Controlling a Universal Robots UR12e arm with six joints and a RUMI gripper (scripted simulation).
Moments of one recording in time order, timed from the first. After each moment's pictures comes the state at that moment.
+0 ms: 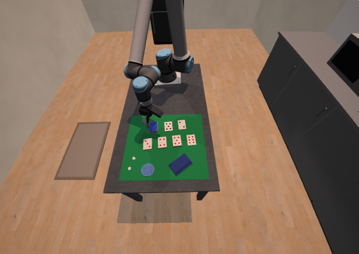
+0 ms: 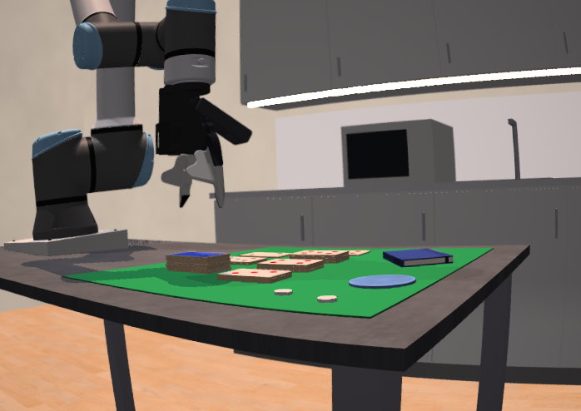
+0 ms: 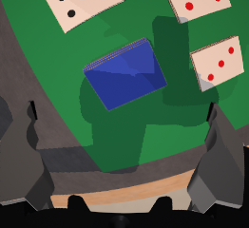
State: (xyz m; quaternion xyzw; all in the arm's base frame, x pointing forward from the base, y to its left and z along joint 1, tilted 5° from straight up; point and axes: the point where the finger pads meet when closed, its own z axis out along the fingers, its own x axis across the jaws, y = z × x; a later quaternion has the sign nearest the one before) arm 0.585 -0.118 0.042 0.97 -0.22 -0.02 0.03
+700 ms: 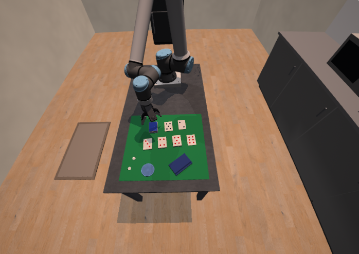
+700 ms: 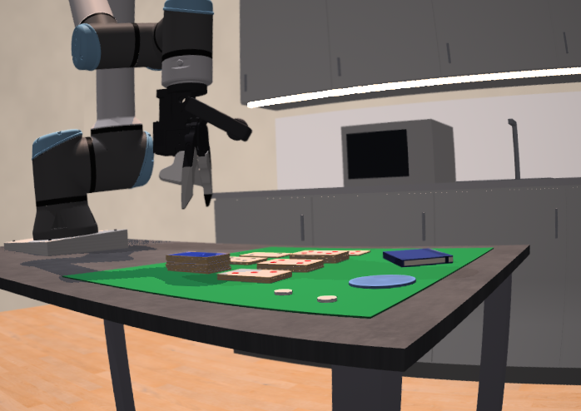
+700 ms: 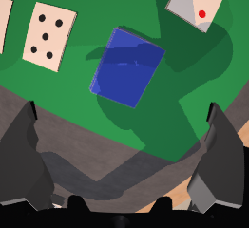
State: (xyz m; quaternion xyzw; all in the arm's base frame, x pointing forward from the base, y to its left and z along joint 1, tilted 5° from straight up) arm 0.586 -0.126 0.043 0.84 -0.54 -0.01 0.04
